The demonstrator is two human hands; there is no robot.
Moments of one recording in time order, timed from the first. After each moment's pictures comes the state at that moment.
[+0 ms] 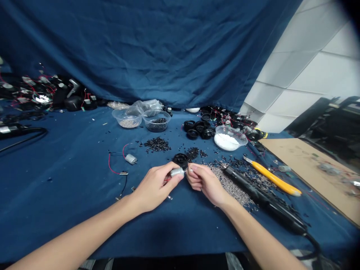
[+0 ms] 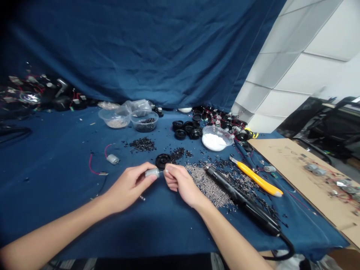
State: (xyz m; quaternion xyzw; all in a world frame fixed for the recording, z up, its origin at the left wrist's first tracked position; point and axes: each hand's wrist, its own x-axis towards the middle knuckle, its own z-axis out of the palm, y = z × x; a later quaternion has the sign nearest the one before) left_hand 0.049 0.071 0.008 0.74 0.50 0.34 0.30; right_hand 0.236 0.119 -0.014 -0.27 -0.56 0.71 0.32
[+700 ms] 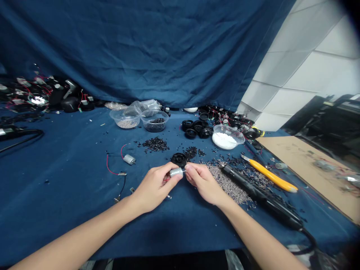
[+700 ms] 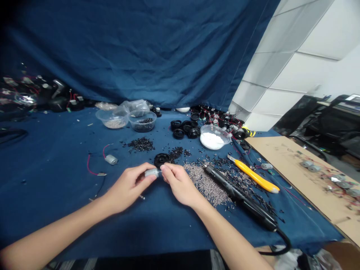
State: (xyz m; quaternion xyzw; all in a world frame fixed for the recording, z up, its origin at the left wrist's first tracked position) left_hand 0.053 0.070 0.007 0.72 0.49 0.36 0.32; right_hand 0.235 0.116 -0.015 -0.32 -0.69 0.55 0.35
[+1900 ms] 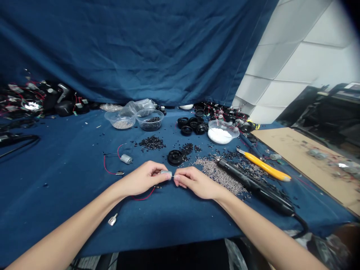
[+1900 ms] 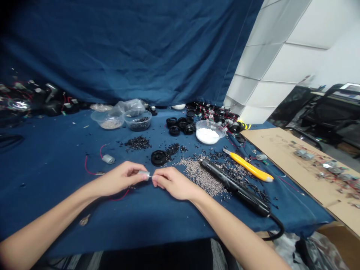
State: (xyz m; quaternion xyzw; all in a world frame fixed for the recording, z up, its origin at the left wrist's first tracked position) left_hand 0.027 0.089 0.009 0.72 0.45 0.23 0.48; right_hand 0.244 0.118 -0.013 -0.27 -0.81 0.49 0.20
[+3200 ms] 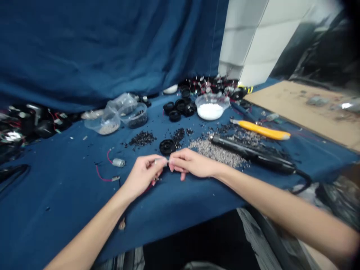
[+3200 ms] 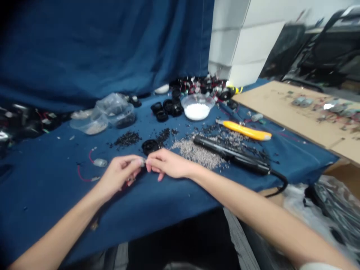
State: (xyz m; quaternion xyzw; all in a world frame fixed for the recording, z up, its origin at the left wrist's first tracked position) left_hand 0.055 0.086 0.005 0.66 0.51 0.29 0.47; right_hand 0.250 0.124 -0.017 -0.24 -0.70 0.63 0.25
